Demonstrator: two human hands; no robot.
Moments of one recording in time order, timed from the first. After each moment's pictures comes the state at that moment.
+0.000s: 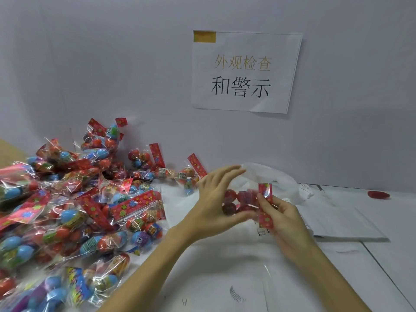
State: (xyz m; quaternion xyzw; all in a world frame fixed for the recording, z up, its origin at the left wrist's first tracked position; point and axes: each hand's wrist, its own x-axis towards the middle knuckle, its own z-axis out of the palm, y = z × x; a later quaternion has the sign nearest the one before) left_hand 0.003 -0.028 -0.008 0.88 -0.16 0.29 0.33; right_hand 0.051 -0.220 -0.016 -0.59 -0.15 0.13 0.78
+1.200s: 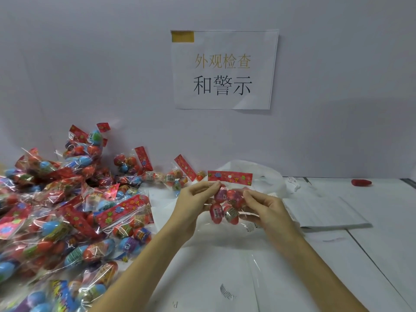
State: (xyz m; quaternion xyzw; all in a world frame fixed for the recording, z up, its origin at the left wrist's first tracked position) left_hand 0.005 -0.033 -0.001 0.63 0.08 0.09 0.77; right_hand 0.049 -0.222 -0.010 -0.64 -0.15 0.13 0.75
